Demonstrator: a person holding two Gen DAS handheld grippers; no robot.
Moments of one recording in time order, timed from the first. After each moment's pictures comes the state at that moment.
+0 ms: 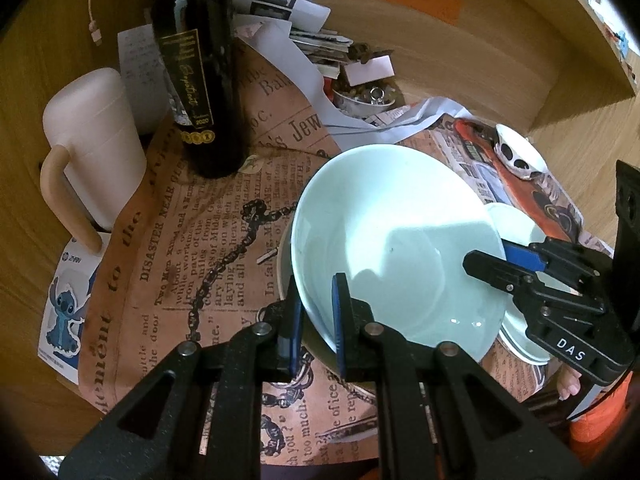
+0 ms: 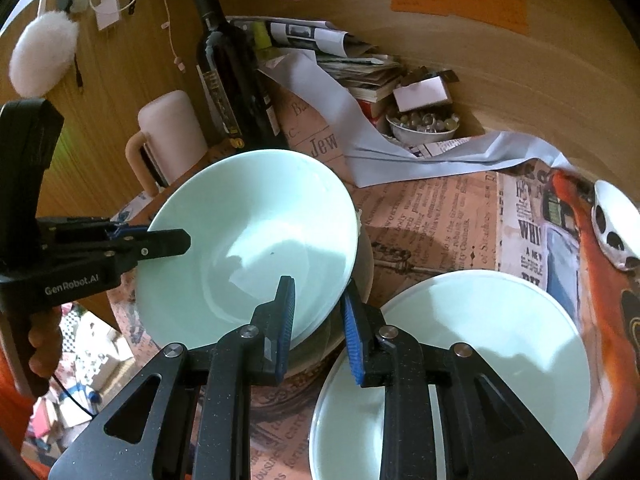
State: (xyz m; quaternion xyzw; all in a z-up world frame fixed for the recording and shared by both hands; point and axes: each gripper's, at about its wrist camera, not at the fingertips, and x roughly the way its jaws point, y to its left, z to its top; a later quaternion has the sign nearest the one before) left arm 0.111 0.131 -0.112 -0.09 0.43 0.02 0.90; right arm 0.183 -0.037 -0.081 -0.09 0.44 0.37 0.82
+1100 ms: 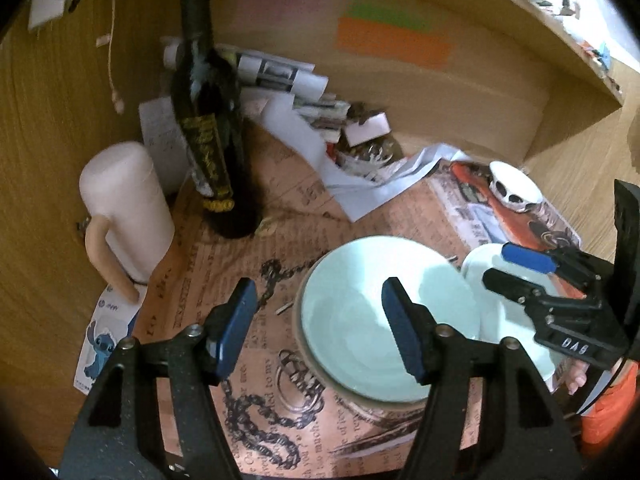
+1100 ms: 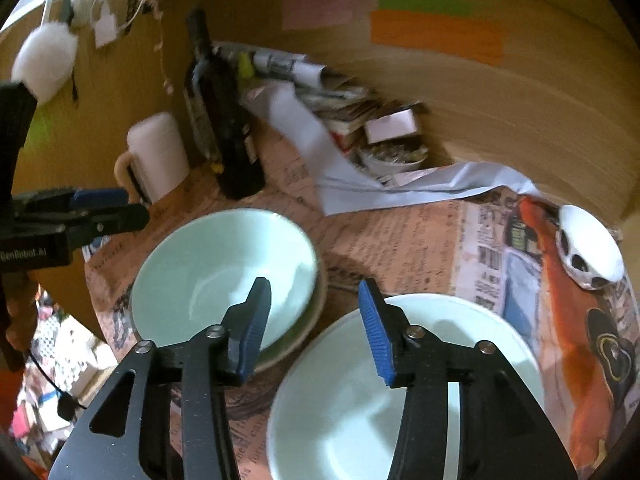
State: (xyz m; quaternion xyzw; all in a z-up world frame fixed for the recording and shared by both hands) left arm 0.096 0.127 -0.067 -0.07 0.35 0.05 0.93; right arm 0.189 -0.064 -0.058 -0.10 0.39 0.34 0.85
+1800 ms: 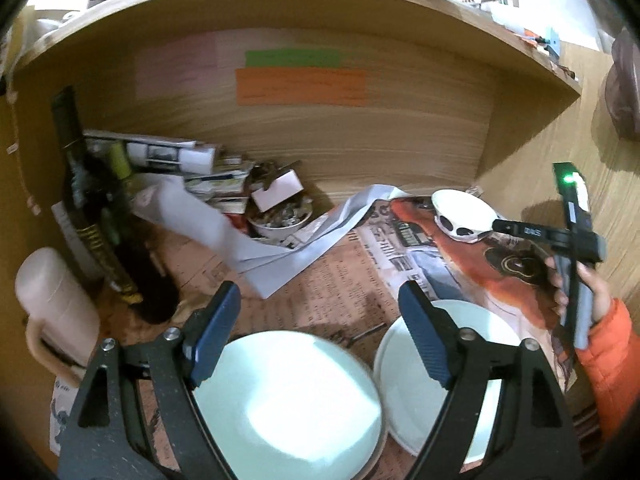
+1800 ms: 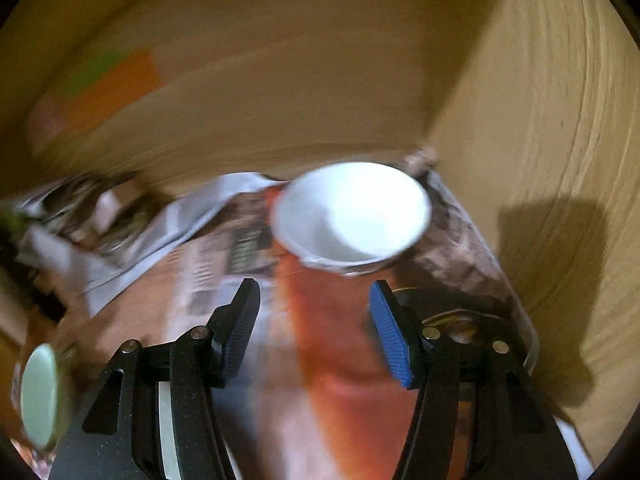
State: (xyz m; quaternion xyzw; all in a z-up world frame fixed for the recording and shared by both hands) left arm 0.160 0.046 -0.037 -0.02 0.29 -0.03 0.96; right arm 0.320 -0.265 -0.064 0.04 0.43 0.06 0.90
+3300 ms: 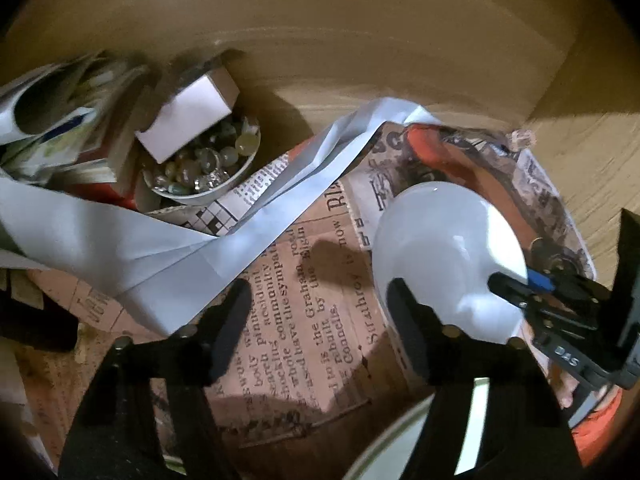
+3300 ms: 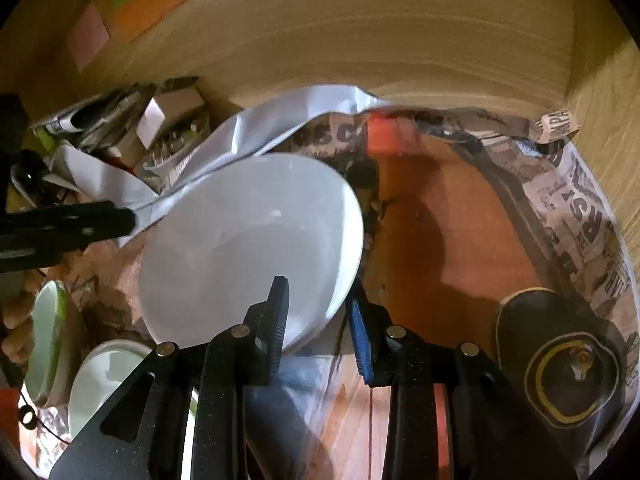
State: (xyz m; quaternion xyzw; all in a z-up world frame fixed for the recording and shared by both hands) left arm 0.353 0.004 -0.108 -0.04 0.50 -0.04 0.86; right arm 0.329 -0.208 -0.112 0.01 0.51 0.23 0.83
